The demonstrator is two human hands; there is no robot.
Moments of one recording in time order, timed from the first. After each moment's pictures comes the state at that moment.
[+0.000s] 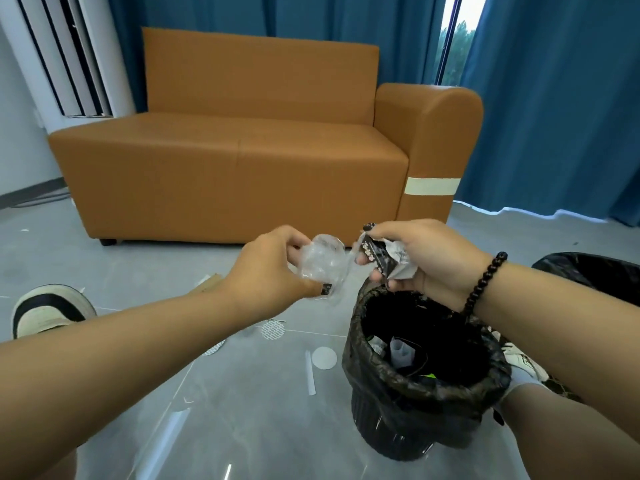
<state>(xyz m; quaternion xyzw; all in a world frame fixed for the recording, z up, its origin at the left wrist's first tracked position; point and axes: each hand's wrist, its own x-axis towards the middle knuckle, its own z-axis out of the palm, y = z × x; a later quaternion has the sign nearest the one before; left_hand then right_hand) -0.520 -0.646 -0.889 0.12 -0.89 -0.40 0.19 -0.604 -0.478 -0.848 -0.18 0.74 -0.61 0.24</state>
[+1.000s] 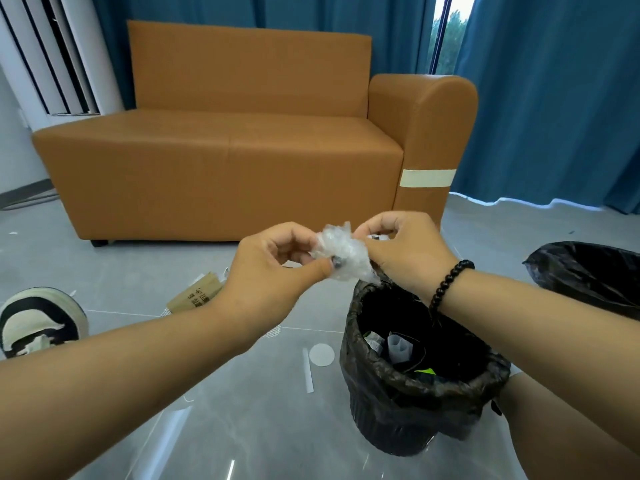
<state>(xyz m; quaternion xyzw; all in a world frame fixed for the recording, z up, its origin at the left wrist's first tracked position) -0.516 -0.625 -0.894 0.02 -0.74 -0.62 0.27 -0.607 -0.489 -0.867 -0.24 0.81 -0.53 0.02</state>
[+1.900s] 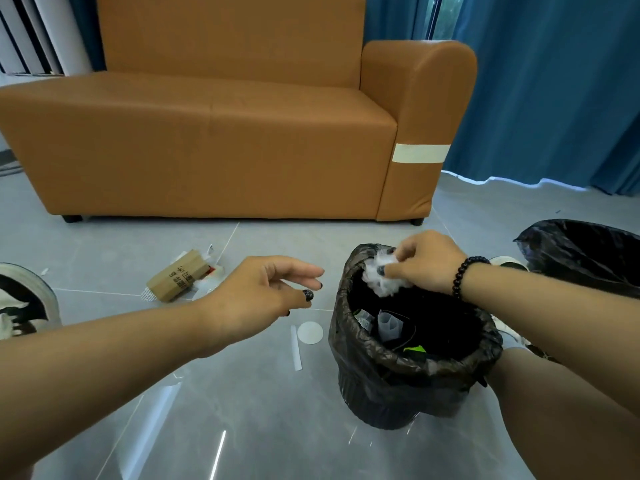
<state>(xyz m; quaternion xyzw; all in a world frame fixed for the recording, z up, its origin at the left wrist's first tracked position) -0.520 -0.639 -0.936 0.10 -0.81 -0.58 0.03 -0.673 -0.450 -0.923 -0.21 0.95 -0.21 0.06</state>
